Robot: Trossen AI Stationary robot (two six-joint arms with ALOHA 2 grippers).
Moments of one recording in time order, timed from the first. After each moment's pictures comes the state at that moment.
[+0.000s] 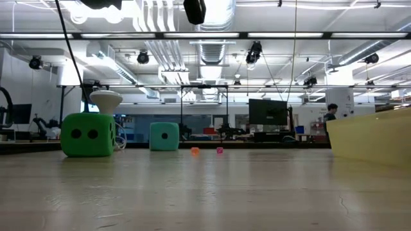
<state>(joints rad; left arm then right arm) -0.16 1.57 0.93 0.74 0.11 -0.59 0.72 1.67 1.30 0.06 1.37 -0.44</state>
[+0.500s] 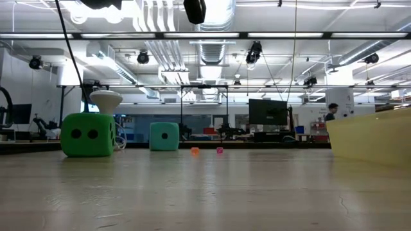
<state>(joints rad) -0.16 1.57 0.93 0.74 0.12 -0.58 0.72 1.67 1.30 0.06 1.36 -0.40</state>
